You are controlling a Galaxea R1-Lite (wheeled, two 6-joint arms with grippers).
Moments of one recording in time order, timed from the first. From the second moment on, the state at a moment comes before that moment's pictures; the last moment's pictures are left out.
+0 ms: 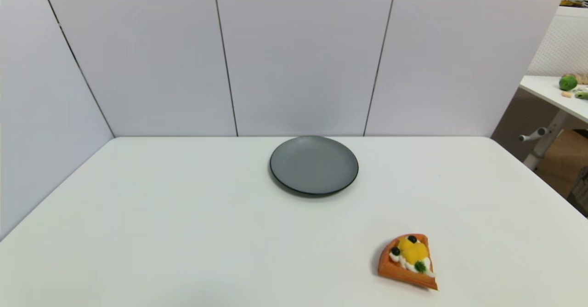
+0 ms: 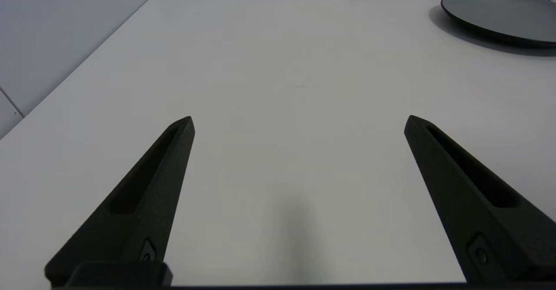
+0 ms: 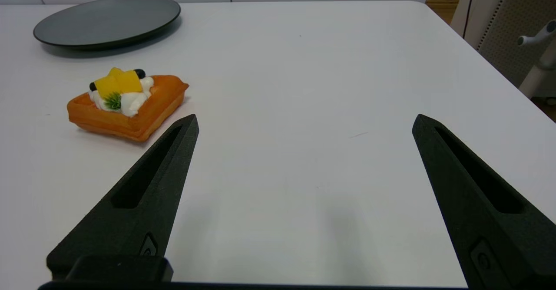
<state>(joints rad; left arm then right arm) 0.00 0.00 0.00 0.00 0.00 0.00 0.00 0.00 0.00 -0.01 0.00 0.01</state>
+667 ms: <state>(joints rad) 0.00 0.06 0.00 0.00 0.00 -0.01 0.00 0.00 0.00 -0.01 0.00 0.01</state>
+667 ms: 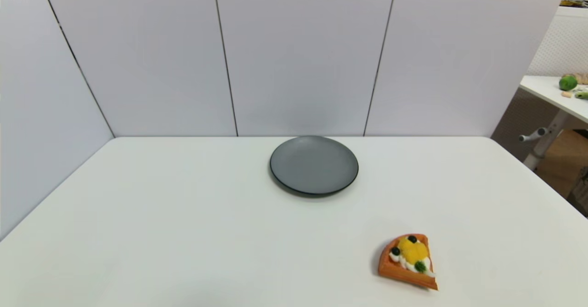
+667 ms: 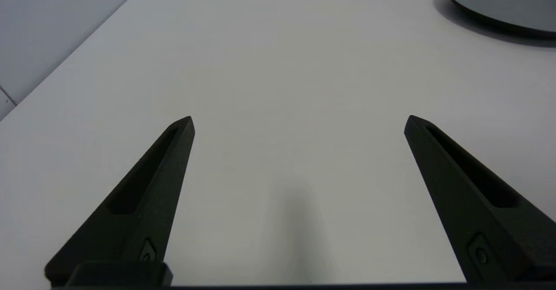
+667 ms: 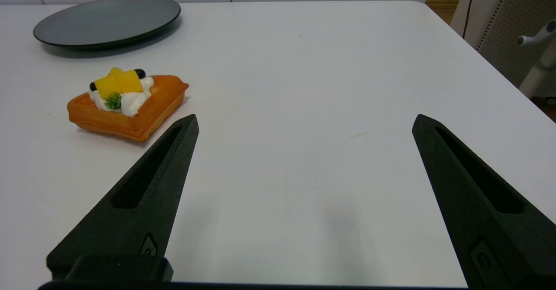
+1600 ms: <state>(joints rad) -0.64 1.48 -0.86 -0.28 -0.12 0.29 0.00 0.00 0.00 -0.01 -0.01 0.01</state>
